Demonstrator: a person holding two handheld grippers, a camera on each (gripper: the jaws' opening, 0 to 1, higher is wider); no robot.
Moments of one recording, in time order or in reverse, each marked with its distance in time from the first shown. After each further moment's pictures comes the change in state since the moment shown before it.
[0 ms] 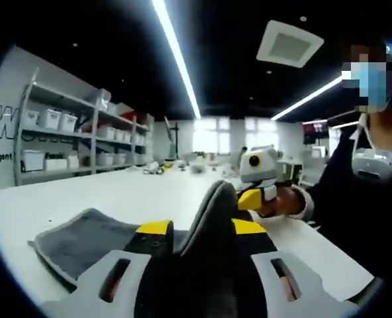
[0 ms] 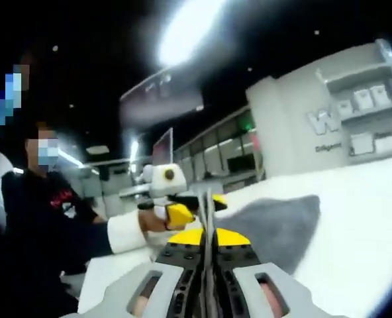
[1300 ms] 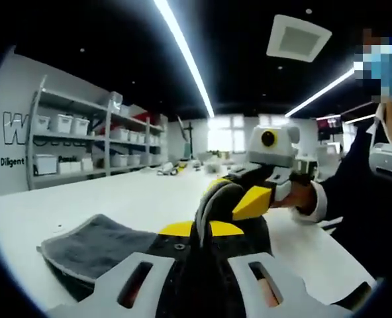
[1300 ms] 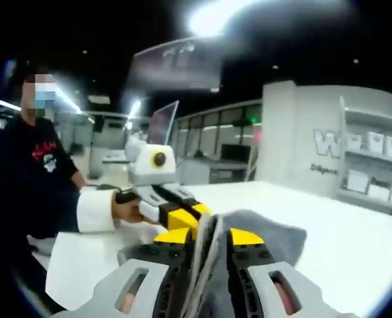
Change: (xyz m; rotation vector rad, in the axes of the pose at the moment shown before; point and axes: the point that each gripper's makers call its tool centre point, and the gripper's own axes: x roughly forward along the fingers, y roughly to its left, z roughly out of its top) left arm 0.011 0.001 0.010 0.052 0.004 0.077; right arm 0.044 -0.029 0.025 -0.360 0.170 -0.102
